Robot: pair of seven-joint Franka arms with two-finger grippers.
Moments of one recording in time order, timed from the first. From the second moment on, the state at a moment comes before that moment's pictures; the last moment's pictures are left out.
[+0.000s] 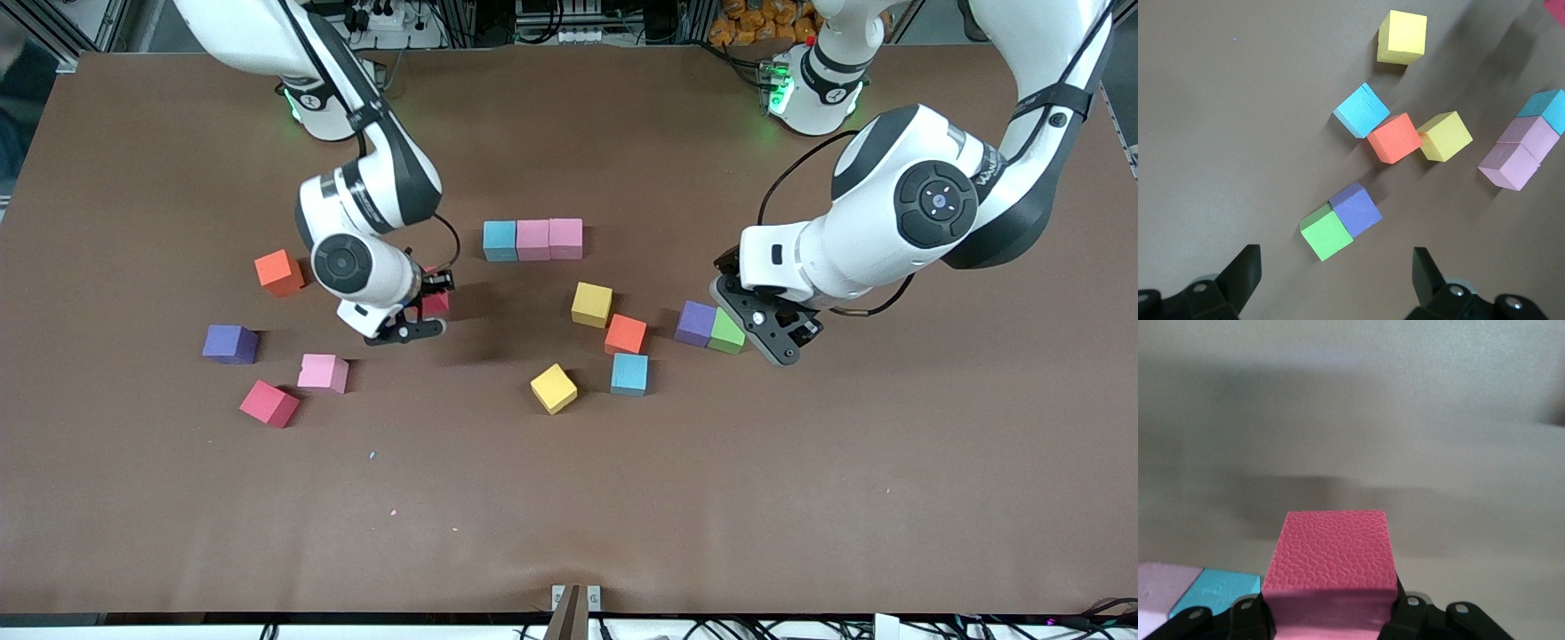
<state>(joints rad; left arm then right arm) 0.32 0.47 -0.91 -1.53 0.16 1.83 0.29 0.51 0.41 -0.06 -1.92 0.18 2.05 0.22</state>
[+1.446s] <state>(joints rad) 0.34 0.47 -0.91 -1.53 0.16 1.83 0.33 0.70 0.58 -0.05 -1.81 0.18 2.12 0.56</state>
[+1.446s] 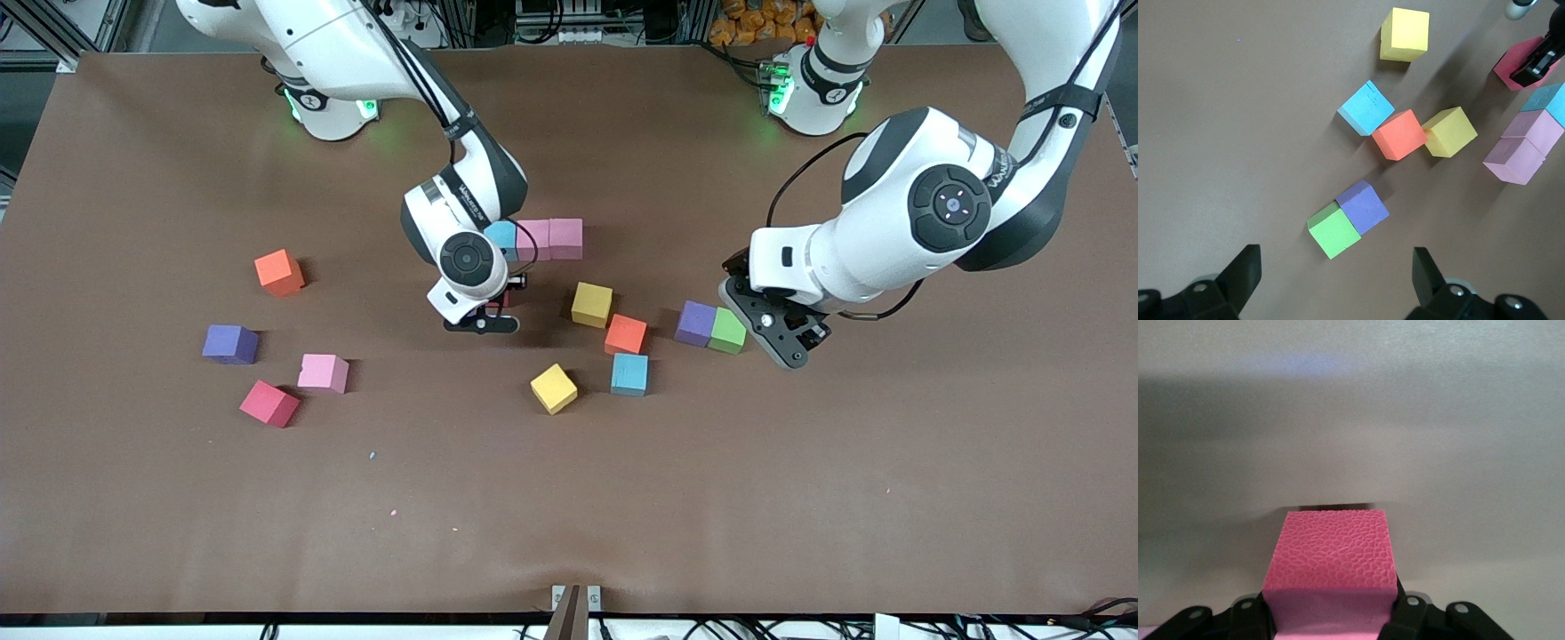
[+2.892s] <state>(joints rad) 0.35 0.47 -0.91 -1.53 0.16 1.83 0.33 0.73 0.56 -0.03 -1.87 0.19 2.16 0.52</state>
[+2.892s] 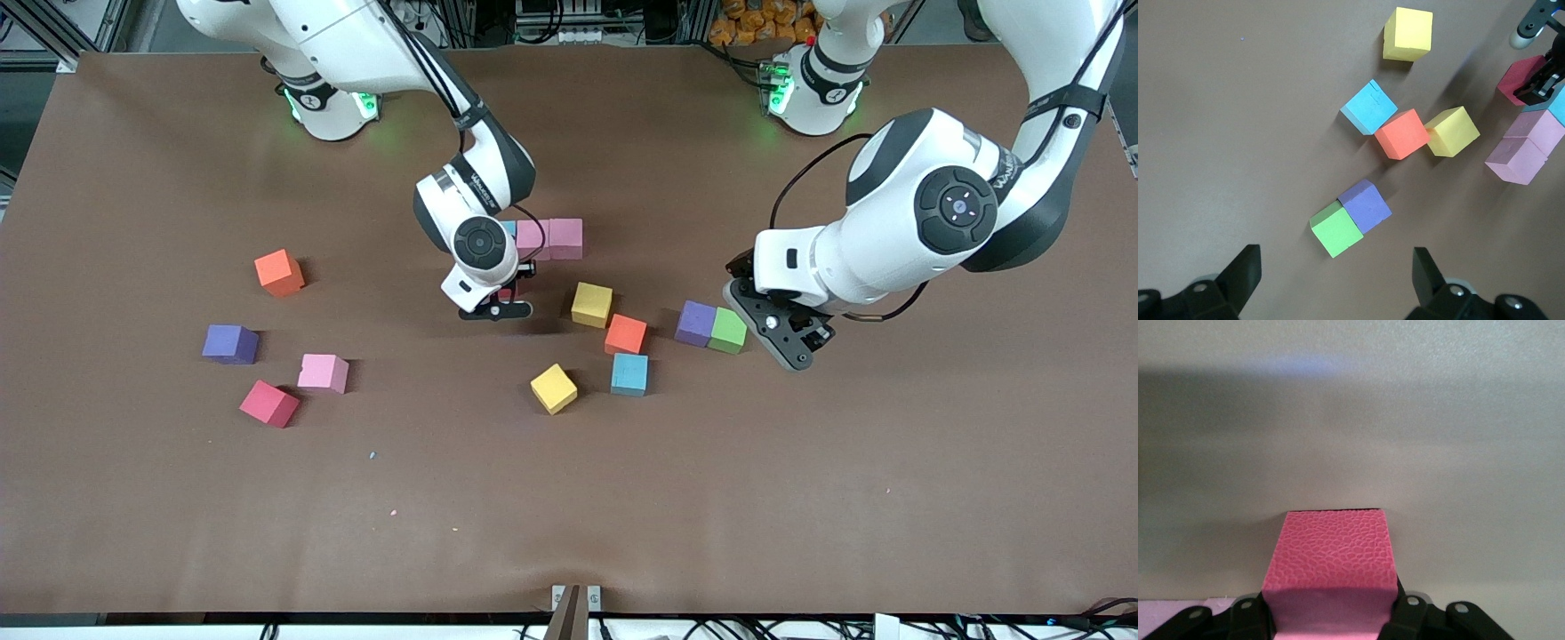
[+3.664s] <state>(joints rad) 0.37 0.47 -0.91 -1.53 0.16 1.83 0.43 0.73 0.56 -0.03 -1.88 0.19 2.16 0.51</state>
